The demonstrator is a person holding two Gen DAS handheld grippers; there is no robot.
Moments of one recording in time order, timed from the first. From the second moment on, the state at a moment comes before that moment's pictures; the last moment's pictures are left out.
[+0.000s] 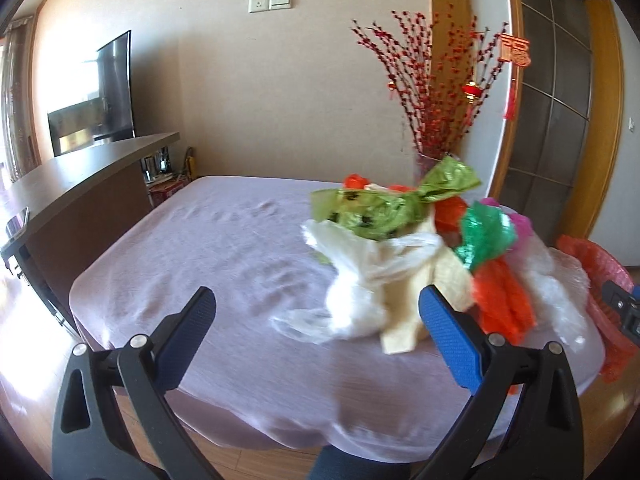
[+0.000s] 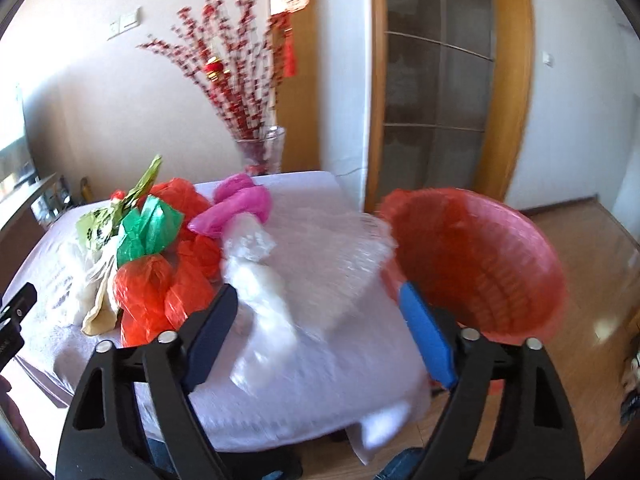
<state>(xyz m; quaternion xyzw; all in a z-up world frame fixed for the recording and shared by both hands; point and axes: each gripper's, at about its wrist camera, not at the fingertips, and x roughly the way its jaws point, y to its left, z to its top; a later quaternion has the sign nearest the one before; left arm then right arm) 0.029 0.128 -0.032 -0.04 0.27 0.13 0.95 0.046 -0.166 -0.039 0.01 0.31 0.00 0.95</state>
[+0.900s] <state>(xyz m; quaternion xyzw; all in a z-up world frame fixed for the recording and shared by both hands) 0.080 0.135 -0.074 -0.05 0.35 0.06 0.93 0.093 -0.146 -0.082 0.04 0.40 0.09 0.91</state>
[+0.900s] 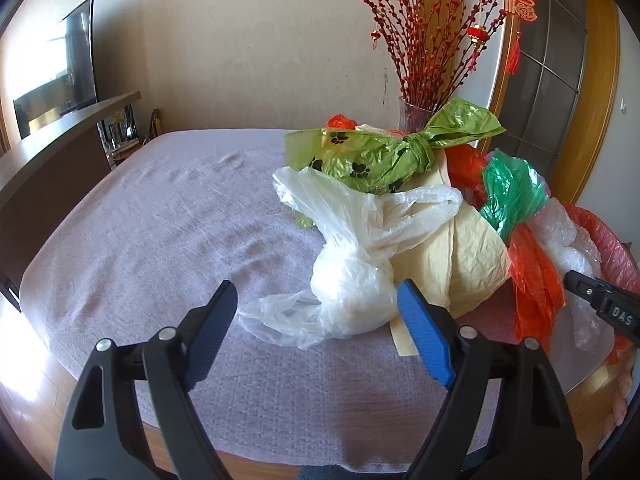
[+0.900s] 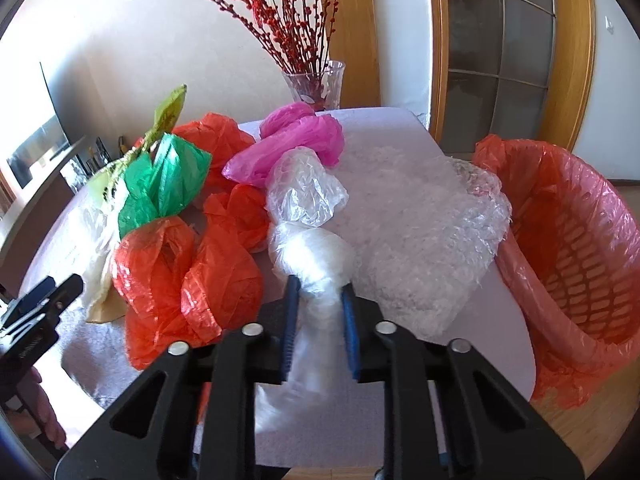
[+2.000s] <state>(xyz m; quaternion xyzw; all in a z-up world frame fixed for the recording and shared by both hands) 0.083 0.133 -0.073 -0.07 0.36 0.02 0.93 0.059 -0.159 -0.054 0.07 0.36 0.10 0.92</state>
